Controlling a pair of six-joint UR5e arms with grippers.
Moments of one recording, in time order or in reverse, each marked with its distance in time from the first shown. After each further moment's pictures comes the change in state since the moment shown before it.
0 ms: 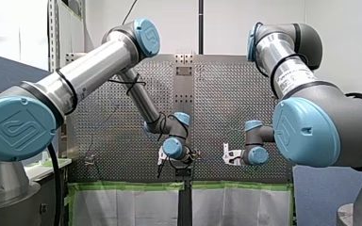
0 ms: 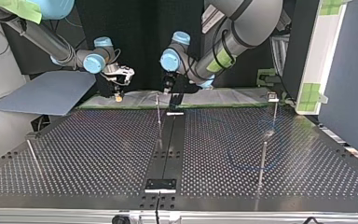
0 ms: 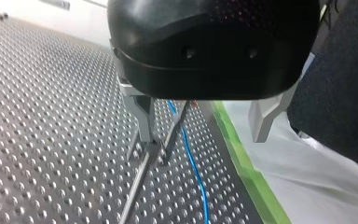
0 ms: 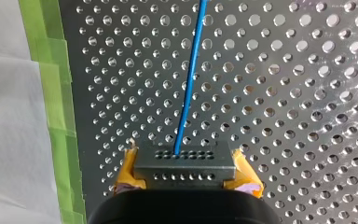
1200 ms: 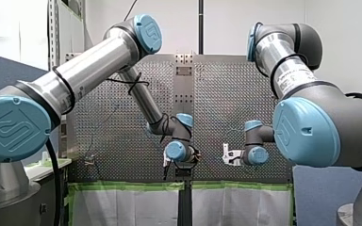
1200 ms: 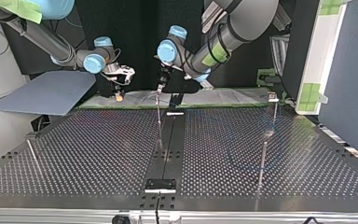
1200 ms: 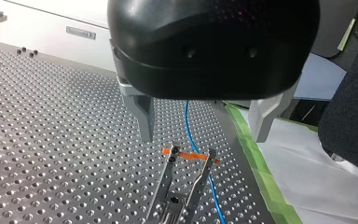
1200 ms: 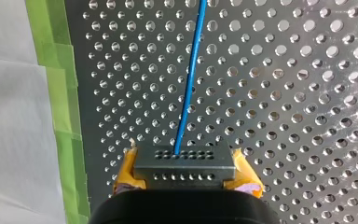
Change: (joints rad) left arm -0.046 0.008 -0.033 0.110 -0.005 -0.034; right arm 0.001 0.000 0.000 0.011 -0.006 0.003
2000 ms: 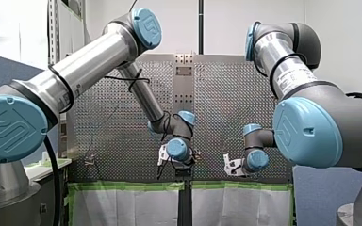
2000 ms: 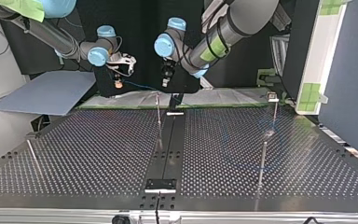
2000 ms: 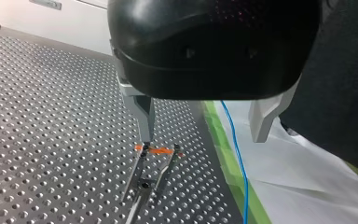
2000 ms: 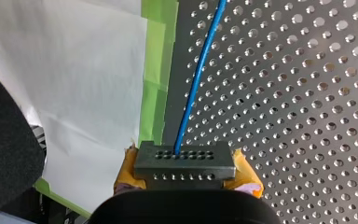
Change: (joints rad) left arm -0.033 0.034 -0.040 -0.099 -0.136 0.032; right arm 0.020 -0.004 0.090 0.080 0.143 -0.119
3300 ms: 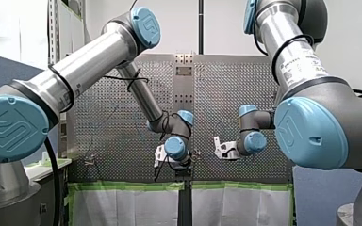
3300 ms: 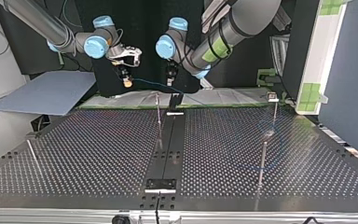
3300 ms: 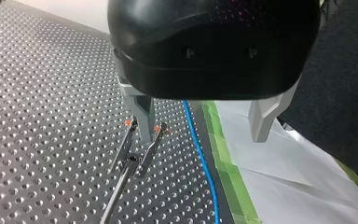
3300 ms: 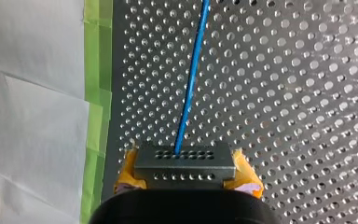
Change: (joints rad) left arm 0.013 0.006 -0.006 -0.056 -0.023 -0.094; right arm 0.063 -0.215 0.136 0.012 -0.154 0.003
